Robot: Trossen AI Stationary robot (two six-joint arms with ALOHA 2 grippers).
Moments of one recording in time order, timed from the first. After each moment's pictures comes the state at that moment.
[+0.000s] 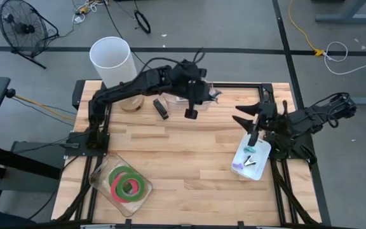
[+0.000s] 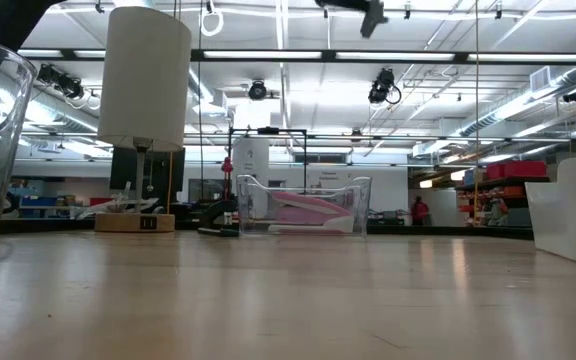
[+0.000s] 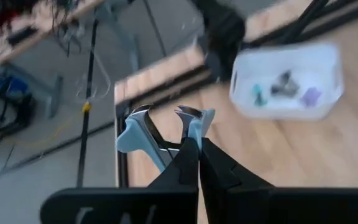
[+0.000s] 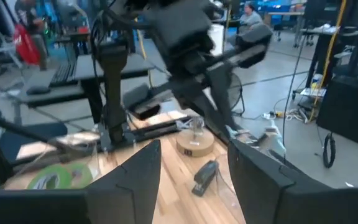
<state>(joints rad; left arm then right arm) 0.19 1.99 2.27 -0.84 0.07 0.56 0.47 0.90 1.10 -0.39 0.84 0.18</state>
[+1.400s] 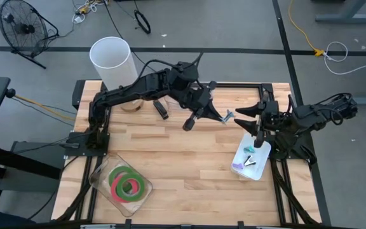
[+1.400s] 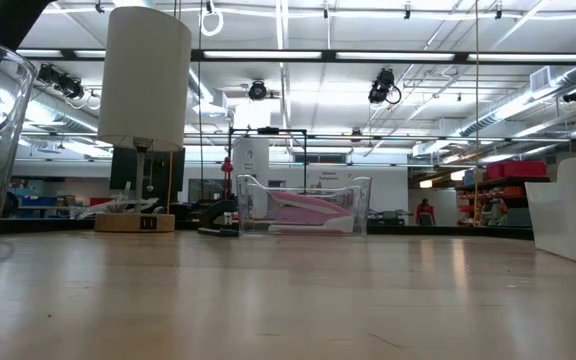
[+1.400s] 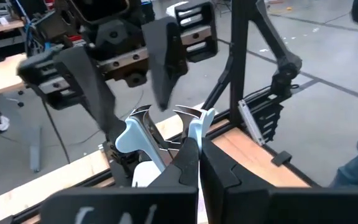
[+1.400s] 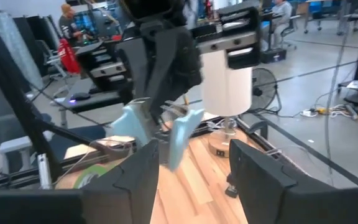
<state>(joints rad) 0.13 1.99 2.31 -0.64 0.56 0.34 0.44 0.85 1.10 -0.38 0.69 0.23</state>
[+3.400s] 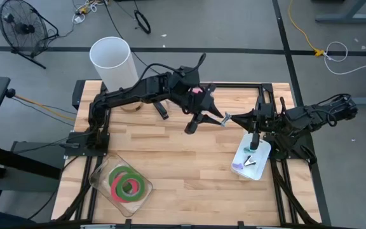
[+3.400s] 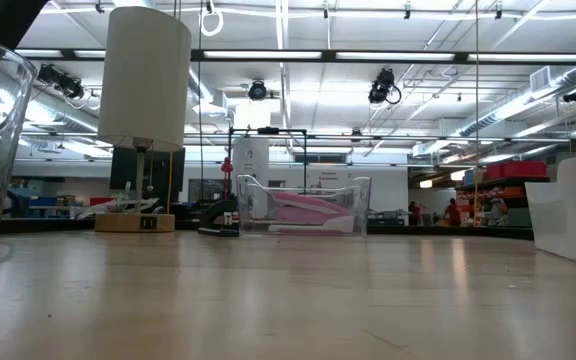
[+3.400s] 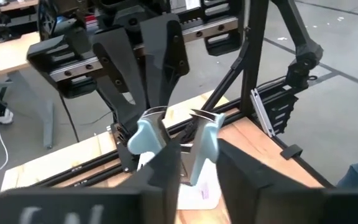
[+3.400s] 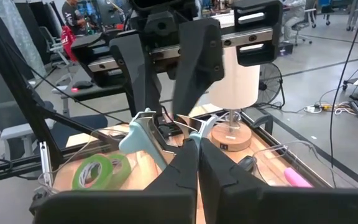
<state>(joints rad) 0.11 1.99 2.31 -0.68 0.44 0.32 0.42 0.89 1.10 -0.39 0.63 0.22</state>
